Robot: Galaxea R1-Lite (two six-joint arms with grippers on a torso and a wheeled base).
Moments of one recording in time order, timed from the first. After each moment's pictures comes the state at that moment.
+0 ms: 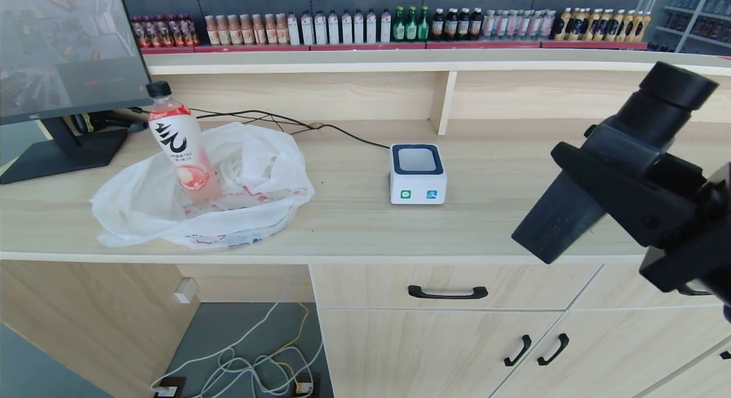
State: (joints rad) left arm 0.00 0.00 0.00 0.00 0.00 0.01; right arm 0.62 1.58 -0.42 -1.52 -0.15 0.24
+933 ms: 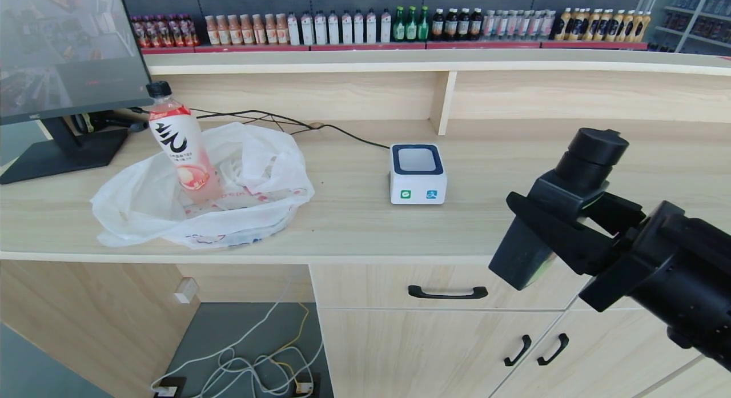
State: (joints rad) left arm 0.00 0.00 0.00 0.00 0.00 0.01; right arm 0.72 1.57 -0.50 -1.57 0.22 0.34
